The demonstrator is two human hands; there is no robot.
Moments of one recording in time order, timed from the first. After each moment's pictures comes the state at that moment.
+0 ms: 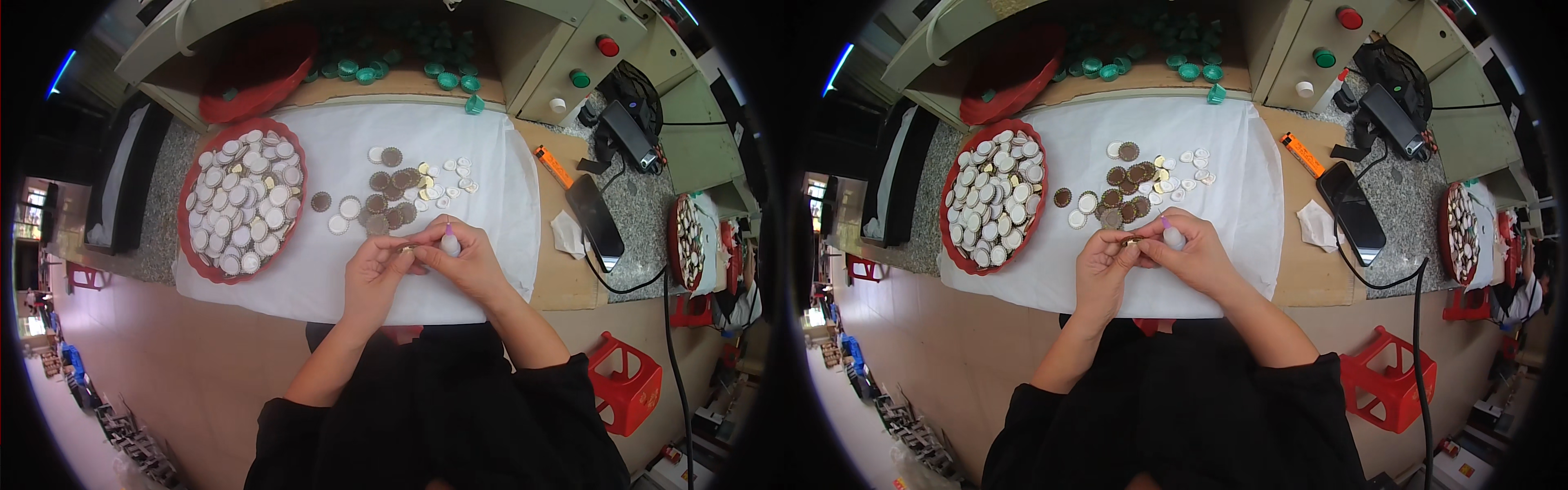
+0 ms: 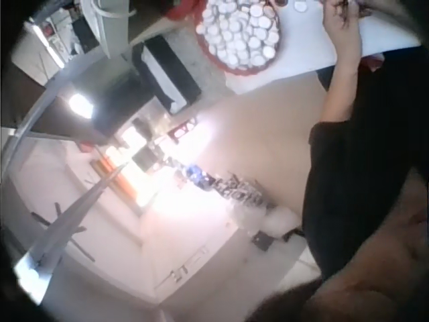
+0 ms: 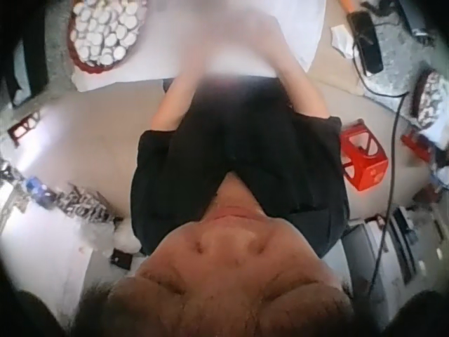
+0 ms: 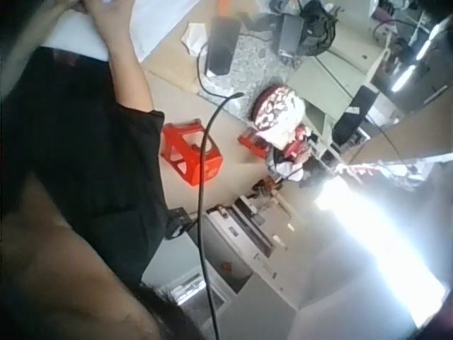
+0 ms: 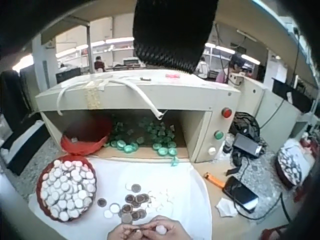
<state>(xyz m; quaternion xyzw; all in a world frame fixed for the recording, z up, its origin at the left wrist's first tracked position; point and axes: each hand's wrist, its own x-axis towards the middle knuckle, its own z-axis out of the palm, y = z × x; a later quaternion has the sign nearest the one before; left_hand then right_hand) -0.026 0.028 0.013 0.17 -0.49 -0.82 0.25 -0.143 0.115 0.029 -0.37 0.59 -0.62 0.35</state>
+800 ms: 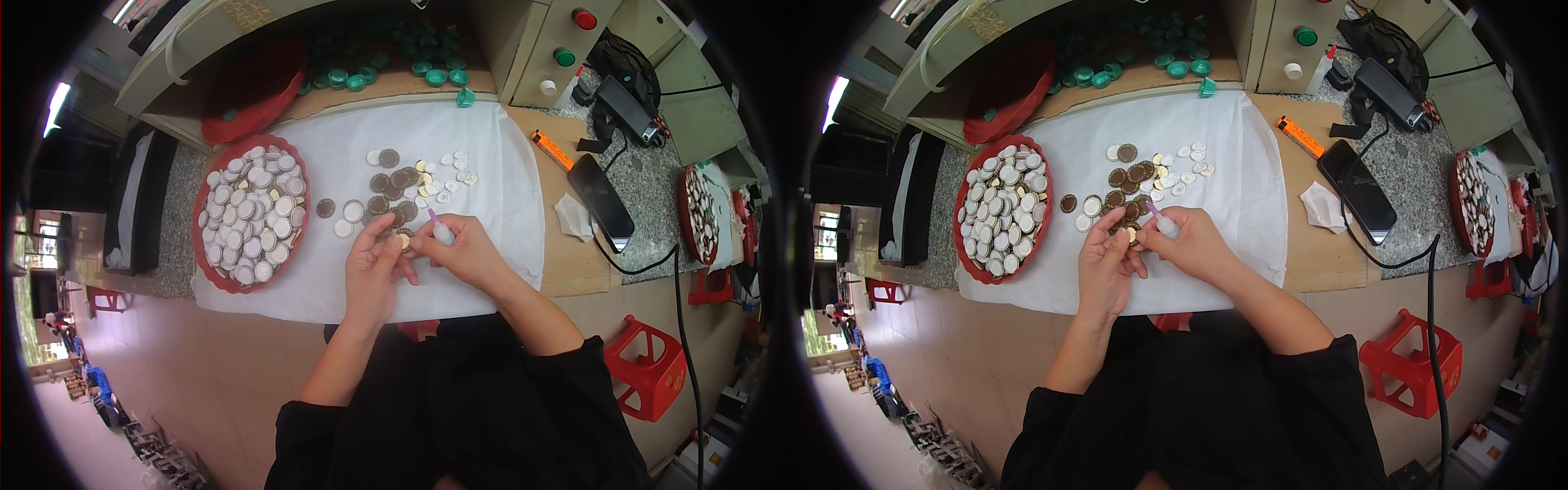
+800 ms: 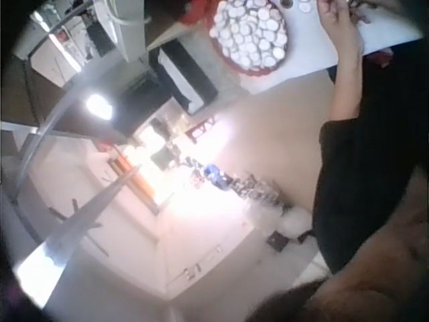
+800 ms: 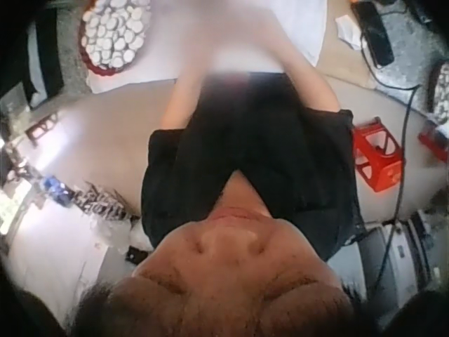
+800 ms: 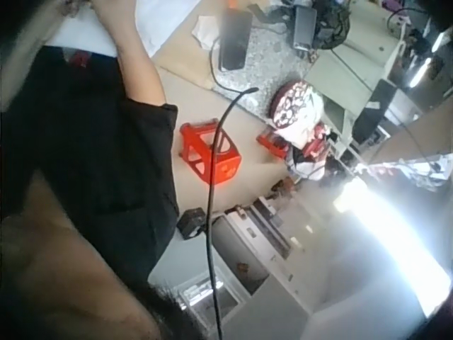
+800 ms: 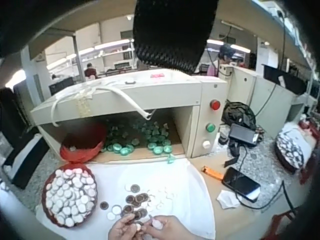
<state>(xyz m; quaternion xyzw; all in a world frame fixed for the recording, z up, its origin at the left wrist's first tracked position) -0.024 0.019 0.019 0.24 -0.41 -0.85 0.24 -0.142 0.109 0.036 -0.27 0.61 -0.59 0.45</state>
